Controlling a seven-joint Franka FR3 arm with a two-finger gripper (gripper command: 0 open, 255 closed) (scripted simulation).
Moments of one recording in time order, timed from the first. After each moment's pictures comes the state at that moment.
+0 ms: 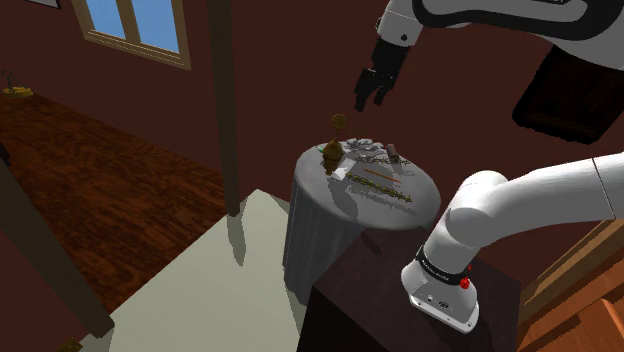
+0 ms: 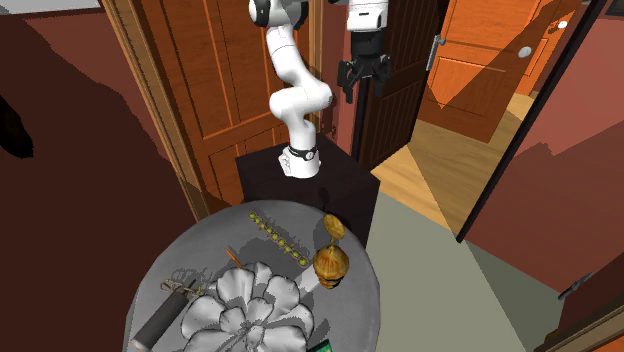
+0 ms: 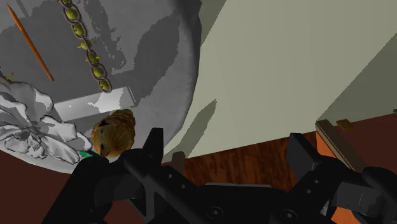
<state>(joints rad) -0.02 -0.79 0.04 -2.33 0.01 1.68 0.06</state>
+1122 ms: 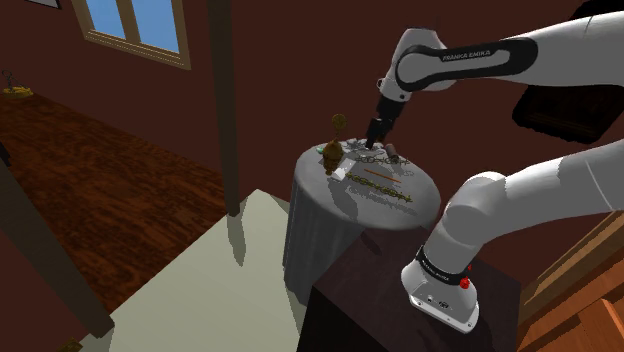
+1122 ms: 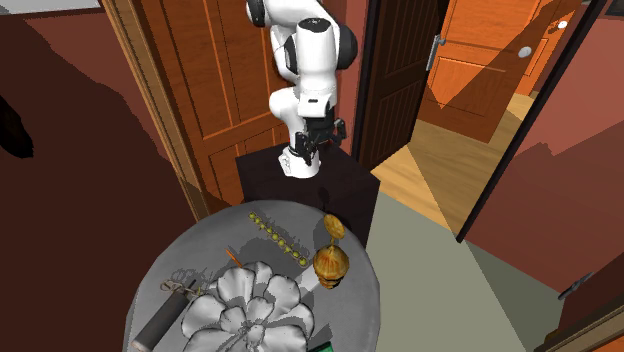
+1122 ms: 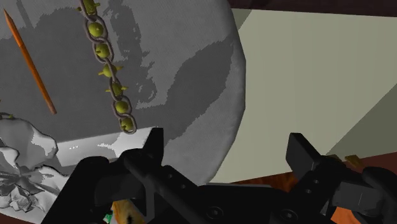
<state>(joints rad) -0.09 -0.69 -0.25 -2.62 -0.11 1.99 -0.27</state>
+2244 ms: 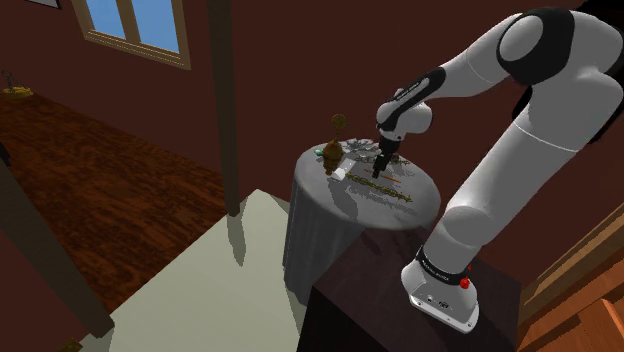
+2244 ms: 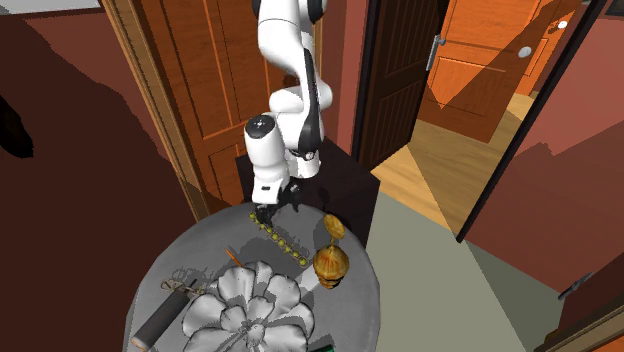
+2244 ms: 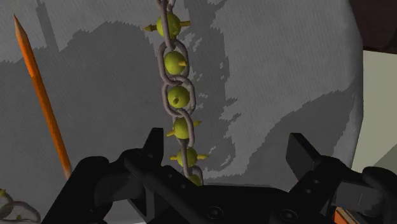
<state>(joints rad) -0.06 -0.11 -0.62 -2.58 0.01 2.41 -0.79</state>
